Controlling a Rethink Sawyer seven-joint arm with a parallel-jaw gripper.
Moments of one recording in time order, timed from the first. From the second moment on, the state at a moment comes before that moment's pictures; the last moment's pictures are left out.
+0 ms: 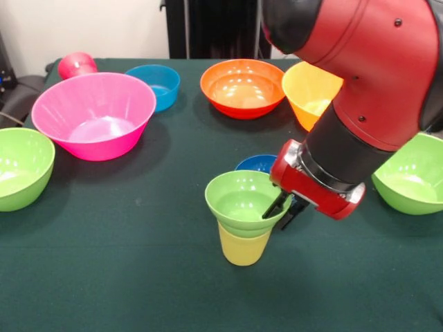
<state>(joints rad) 0.13 0.11 -0.73 0.59 0.40 1.00 2.07</state>
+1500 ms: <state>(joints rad) 0.09 -0.05 -0.56 0.82 0.23 1.00 2.07</state>
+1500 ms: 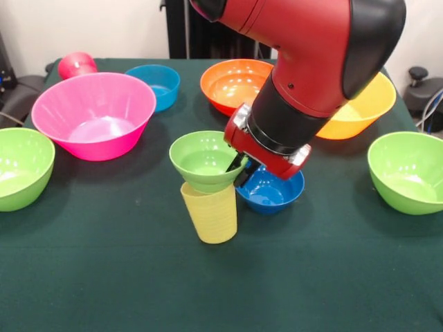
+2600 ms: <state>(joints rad) 0.07 -0.03 -0.49 0.72 0.23 1.00 2.07</state>
